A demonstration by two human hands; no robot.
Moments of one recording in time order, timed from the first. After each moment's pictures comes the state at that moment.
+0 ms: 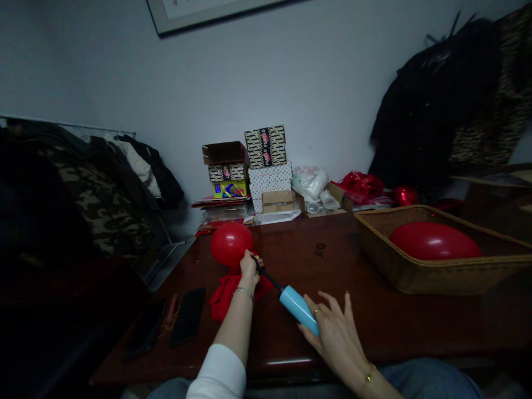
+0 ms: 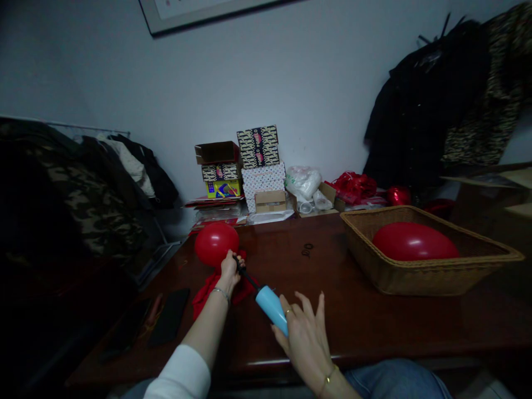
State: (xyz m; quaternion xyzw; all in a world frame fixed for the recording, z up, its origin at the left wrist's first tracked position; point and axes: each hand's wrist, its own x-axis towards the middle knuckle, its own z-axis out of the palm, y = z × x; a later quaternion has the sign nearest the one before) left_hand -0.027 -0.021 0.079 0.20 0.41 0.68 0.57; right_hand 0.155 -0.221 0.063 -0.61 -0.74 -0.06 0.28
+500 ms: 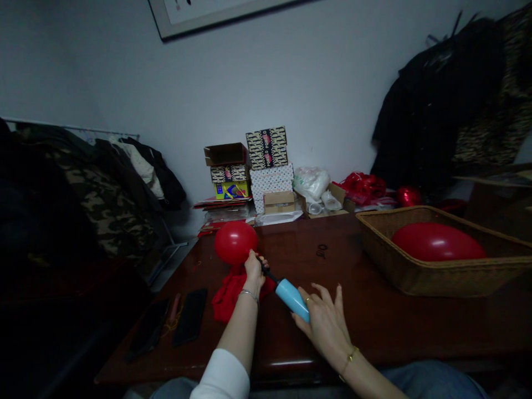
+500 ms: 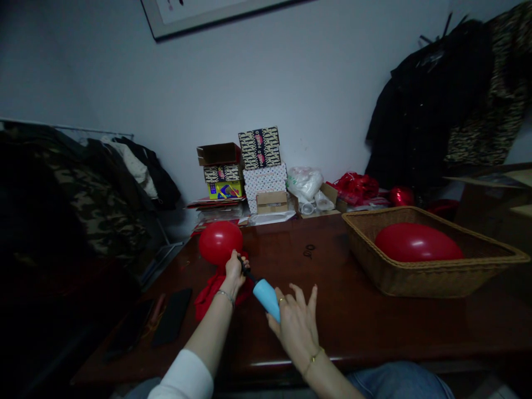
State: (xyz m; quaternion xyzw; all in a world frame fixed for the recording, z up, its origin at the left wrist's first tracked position) left_hand -0.014 -0.029 0.084 0.20 0.40 0.69 0.57; right_hand 0.138 -0.201 0.070 -0.62 -0.73 -0.05 0.29
